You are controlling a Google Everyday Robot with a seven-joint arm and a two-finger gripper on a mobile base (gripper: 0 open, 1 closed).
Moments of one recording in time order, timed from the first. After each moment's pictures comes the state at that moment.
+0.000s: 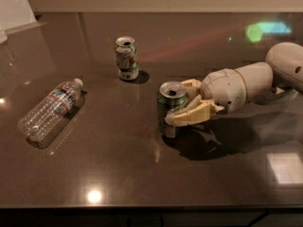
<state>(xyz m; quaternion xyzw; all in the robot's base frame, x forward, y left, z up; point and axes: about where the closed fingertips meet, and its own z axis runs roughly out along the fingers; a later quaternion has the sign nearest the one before) 0.440 -0.050 0.902 -0.58 0.51 0.51 0.39</state>
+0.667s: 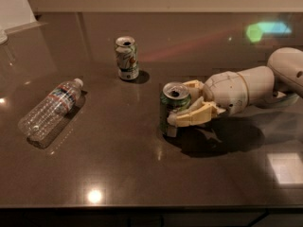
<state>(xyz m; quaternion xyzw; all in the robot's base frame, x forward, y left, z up) 0.444 -0.055 0.896 -0.57 0.50 0.51 0.41</state>
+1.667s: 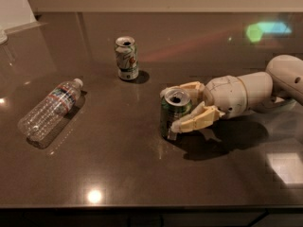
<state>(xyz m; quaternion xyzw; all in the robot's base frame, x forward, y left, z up) 0.448 -0.058 0.888 -0.56 0.49 0.51 0.42</state>
